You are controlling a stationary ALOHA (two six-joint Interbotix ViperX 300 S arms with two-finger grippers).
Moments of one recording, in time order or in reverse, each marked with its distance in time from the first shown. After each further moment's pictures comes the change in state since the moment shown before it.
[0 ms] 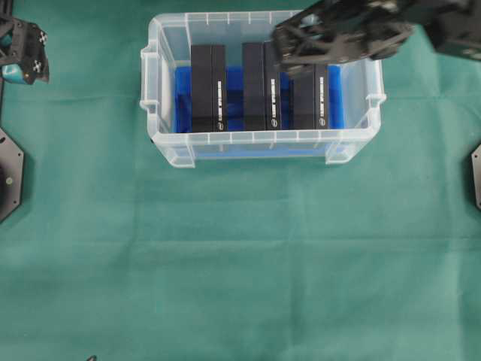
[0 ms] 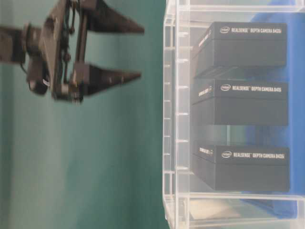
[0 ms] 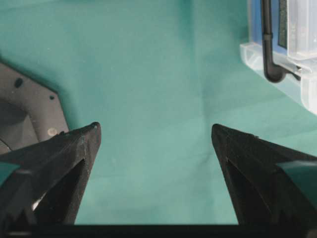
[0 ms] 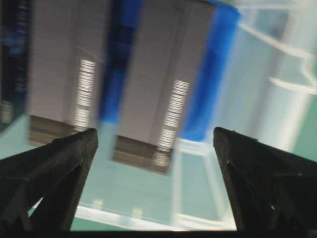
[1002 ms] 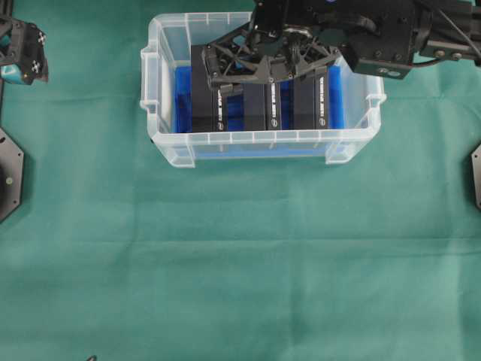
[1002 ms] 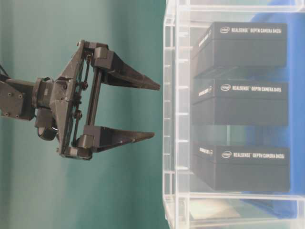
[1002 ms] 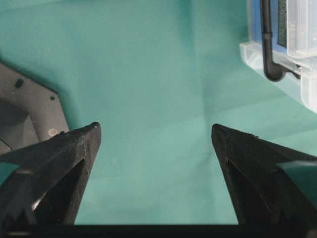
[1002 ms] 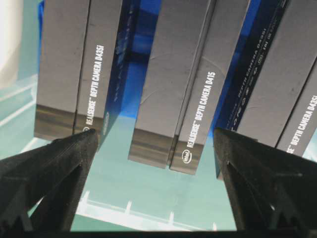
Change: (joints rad) left arm 0.000 -0.005 0.000 0.000 0.000 0.005; right arm 0.052 0.198 -0.201 0.028 -0.037 0.061
